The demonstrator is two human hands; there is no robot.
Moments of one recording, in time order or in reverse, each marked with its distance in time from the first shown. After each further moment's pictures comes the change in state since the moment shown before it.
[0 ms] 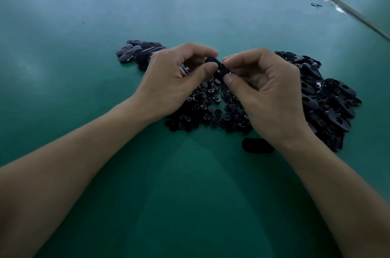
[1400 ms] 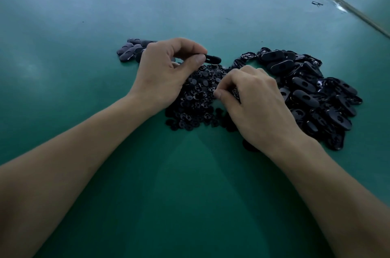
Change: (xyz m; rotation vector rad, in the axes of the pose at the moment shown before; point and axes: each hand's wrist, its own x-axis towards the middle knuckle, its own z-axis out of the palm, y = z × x) left_hand 0.005 0.000 -0.005 -0.069 0.085 -0.119; right_hand -0.007 -0.004 0.005 -0.734 -0.229 0.059
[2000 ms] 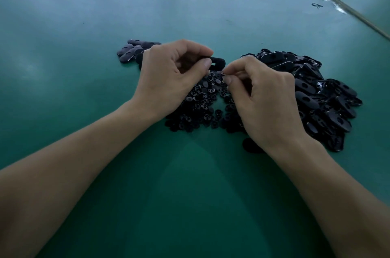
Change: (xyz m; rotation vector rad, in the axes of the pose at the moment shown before) left_hand -0.007 0.006 0.006 -0.063 0.023 0.046; right_hand 0.000 0.002 -0.002 0.219 0.248 -0.042
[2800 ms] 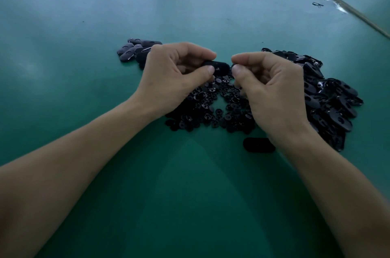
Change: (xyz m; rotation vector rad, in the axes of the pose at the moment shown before) left_hand -0.001 -0.001 0.000 -0.181 -0.092 -0.108; right_hand 0.008 0.008 0.001 0.434 0.061 0.265
